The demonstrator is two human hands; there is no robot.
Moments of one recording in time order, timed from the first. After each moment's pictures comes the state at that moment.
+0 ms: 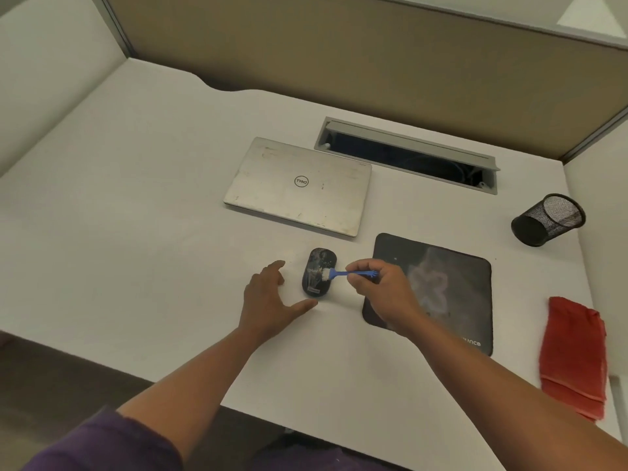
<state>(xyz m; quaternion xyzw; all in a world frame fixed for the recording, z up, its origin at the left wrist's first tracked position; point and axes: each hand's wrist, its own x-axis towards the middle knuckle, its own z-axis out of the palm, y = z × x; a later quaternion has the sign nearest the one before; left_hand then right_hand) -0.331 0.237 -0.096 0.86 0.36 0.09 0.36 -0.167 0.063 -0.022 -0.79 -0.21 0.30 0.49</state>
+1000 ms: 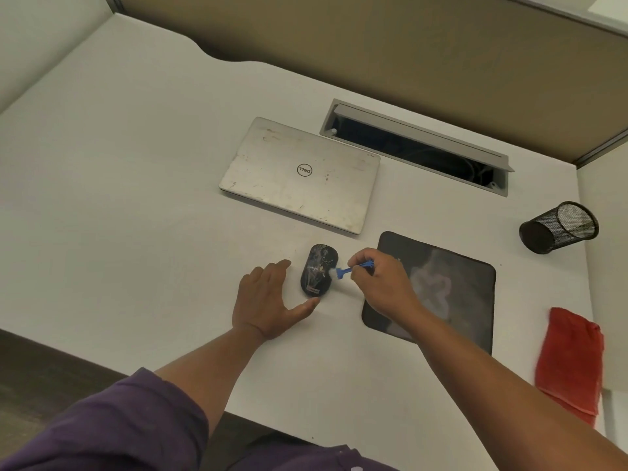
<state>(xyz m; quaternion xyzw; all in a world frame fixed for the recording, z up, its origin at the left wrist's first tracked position) -0.326 0.238 -0.112 0.93 0.31 0.07 0.19 -0.152 0.090 -0.020 -0.85 -0.26 0.27 0.37</state>
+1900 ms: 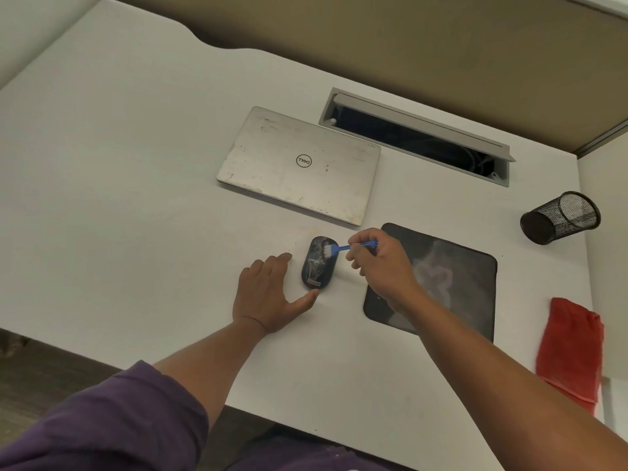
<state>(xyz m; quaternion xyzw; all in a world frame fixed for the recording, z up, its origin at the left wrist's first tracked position) -0.325 0.239 -0.113 0.93 0.31 0.07 0.17 -0.151 0.103 -0.018 -0.84 -0.19 0.28 0.41</state>
